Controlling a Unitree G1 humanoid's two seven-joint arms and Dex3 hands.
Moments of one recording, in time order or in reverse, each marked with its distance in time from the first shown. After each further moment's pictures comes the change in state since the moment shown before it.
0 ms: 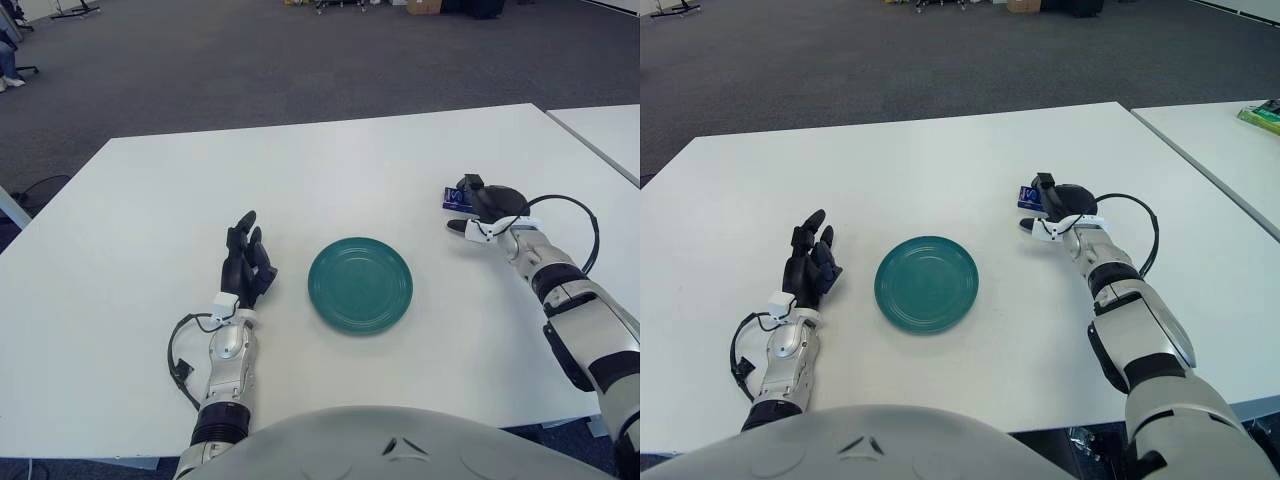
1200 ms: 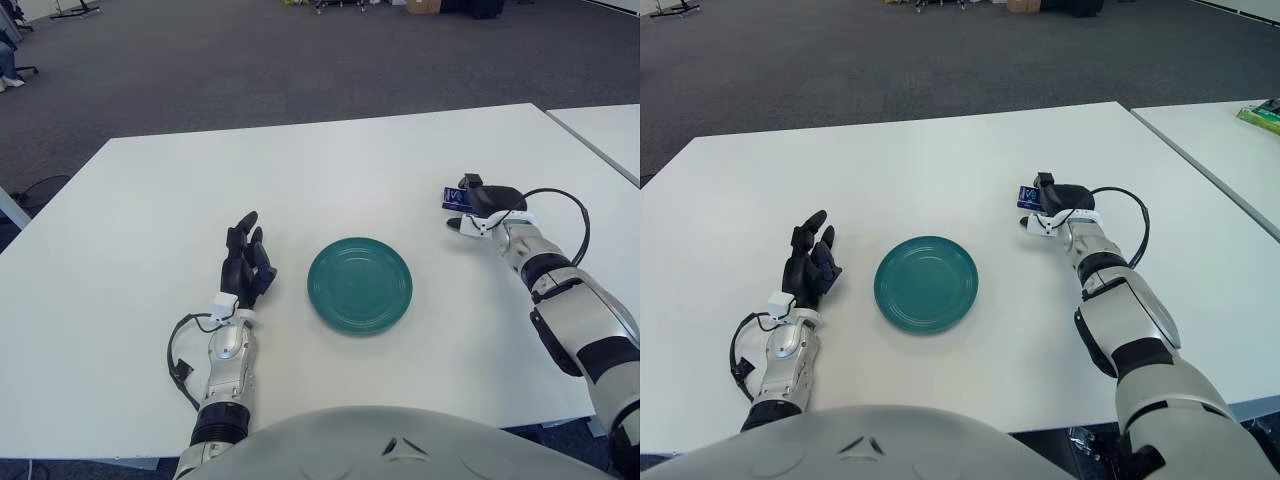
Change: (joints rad) left arm 0.000 0.000 0.006 0.000 0.000 -0.018 -0.012; right arm -0.074 0.052 0.046 0.105 -0.001 0.080 0.025
